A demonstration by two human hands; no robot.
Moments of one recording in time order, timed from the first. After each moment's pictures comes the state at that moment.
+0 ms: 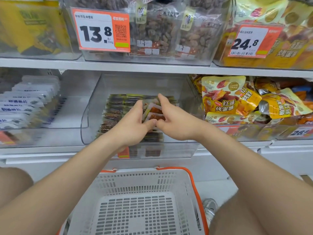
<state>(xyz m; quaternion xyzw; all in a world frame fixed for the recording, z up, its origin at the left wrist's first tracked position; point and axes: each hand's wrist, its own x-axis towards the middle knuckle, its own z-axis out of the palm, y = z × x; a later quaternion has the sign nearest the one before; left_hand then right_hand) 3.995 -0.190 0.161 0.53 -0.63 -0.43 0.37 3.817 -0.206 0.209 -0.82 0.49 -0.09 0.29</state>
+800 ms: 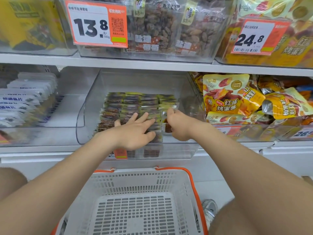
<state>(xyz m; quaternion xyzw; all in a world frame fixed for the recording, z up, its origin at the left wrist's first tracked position) 3.992 -0.203 0.159 0.61 -0.76 -0.23 -0.08 3.799 -0.254 0.158 -0.82 0.55 0.13 0.13</state>
